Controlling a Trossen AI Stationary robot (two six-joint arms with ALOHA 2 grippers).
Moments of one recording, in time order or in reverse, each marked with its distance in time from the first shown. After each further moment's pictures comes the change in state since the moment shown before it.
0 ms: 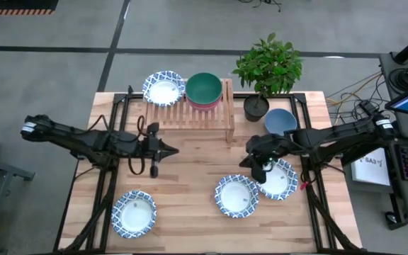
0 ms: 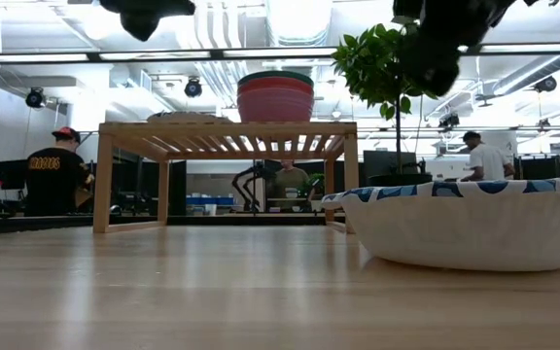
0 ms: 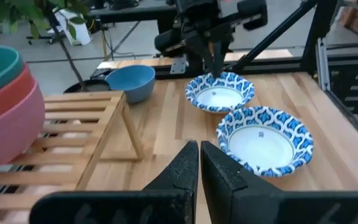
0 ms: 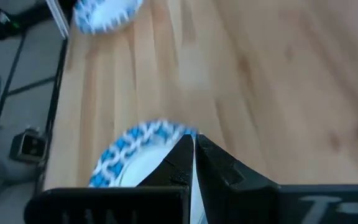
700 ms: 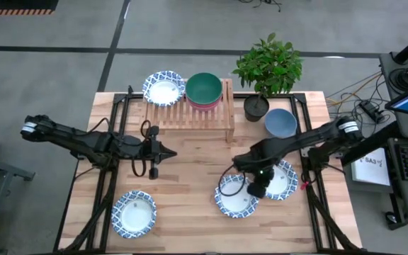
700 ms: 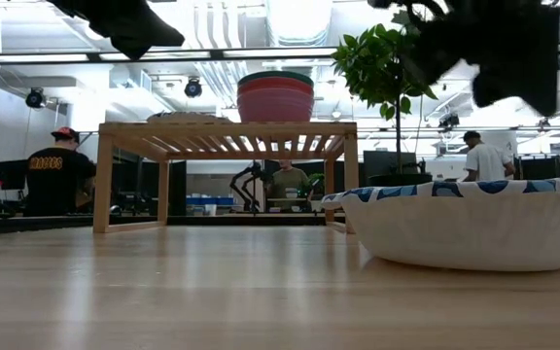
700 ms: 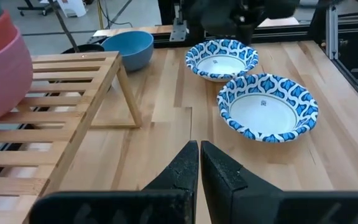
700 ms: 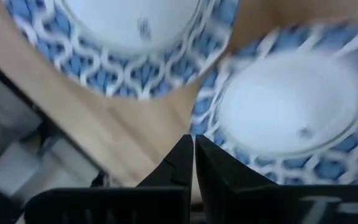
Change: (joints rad) left arm -0.002 -0.006 -0.047 -0.072 0.002 -0.044; right arm 0.072 0.466 0.402 -0.840 -0.335 0.273
